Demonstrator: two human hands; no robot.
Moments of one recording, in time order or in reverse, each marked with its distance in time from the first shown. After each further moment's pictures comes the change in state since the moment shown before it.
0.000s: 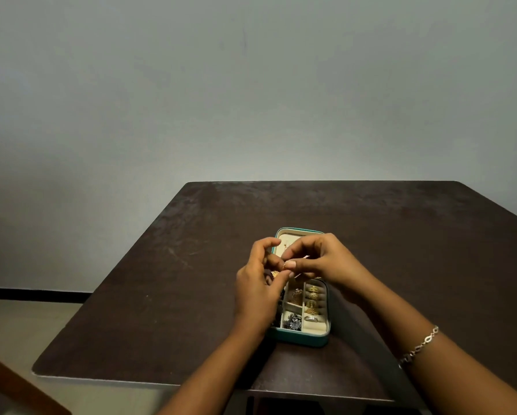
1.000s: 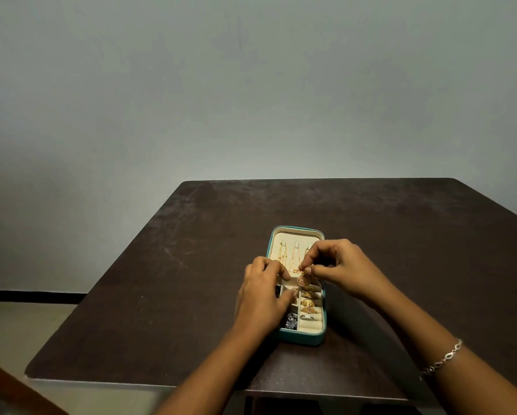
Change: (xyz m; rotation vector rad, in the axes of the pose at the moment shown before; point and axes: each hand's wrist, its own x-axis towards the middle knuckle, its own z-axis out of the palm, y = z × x) left_hand 0.001 -0.016 0.010 0.524 -0.262 -0.051; right_hand -0.016 0.014 -0.021 -0.329 0.093 0.010
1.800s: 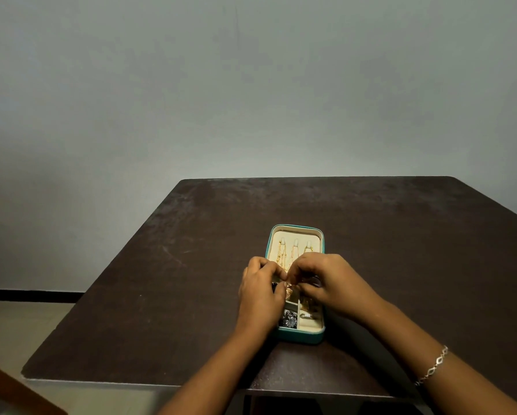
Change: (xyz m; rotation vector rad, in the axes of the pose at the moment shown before) left_hand 0.002 -0.003 0.009 -0.147 0.067 -0.087; right_hand -0.005 0.004 0.021 -0.368 -0.044 -0.270
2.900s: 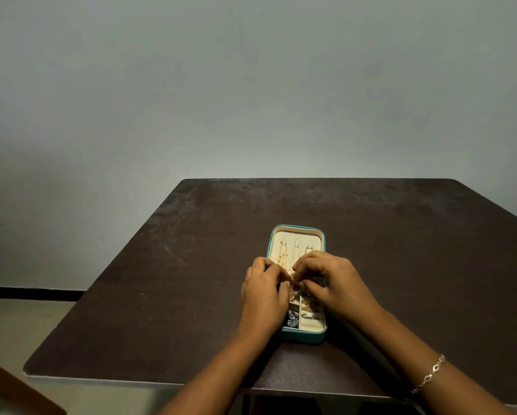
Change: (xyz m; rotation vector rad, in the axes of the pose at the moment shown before) left_hand -0.002 0.001 0.001 0.116 -0.005 0.041; right_hand -0.006 0.003 0.009 0.099 0.168 0.037
